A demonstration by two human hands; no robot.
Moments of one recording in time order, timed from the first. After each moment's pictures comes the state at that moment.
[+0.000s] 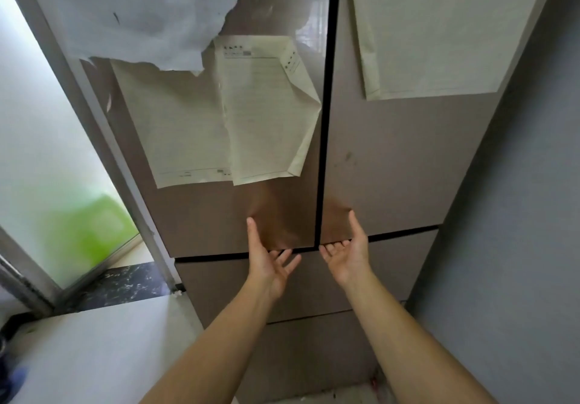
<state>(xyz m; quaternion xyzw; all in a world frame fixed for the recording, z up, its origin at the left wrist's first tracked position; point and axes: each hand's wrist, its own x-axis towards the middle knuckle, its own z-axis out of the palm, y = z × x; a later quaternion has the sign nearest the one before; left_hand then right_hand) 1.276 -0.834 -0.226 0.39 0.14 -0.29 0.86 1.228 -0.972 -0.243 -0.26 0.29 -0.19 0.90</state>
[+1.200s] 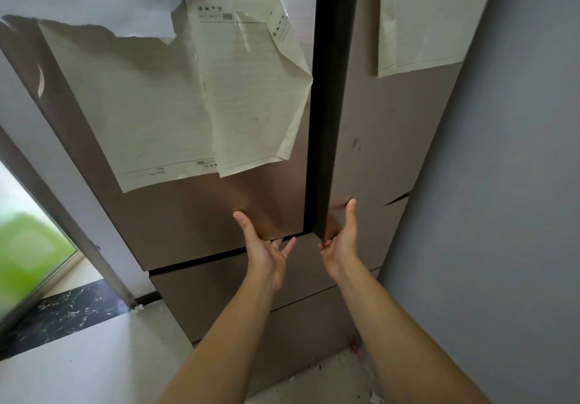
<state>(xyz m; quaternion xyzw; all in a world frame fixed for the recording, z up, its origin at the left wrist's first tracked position) 1.296 -0.839 -0.257 0.38 0.00 -0.35 0.86 1.226 -0.951 -0.263 -0.36 0.40 -0.29 0.79</state>
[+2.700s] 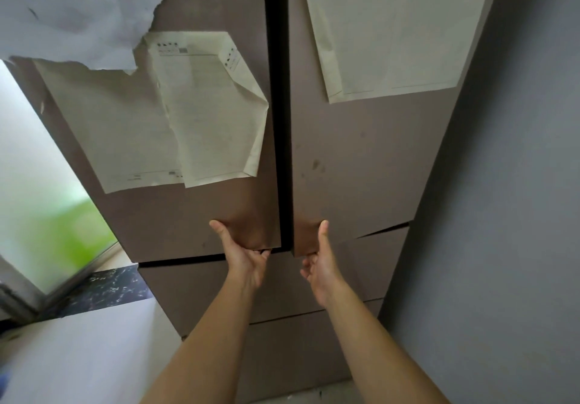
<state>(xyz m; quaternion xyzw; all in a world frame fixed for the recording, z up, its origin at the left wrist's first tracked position) 1.290 -0.880 -0.249 0.34 0.09 -0.21 0.91 1.202 -0.986 -0.269 -0.47 0.35 -0.11 0.80</state>
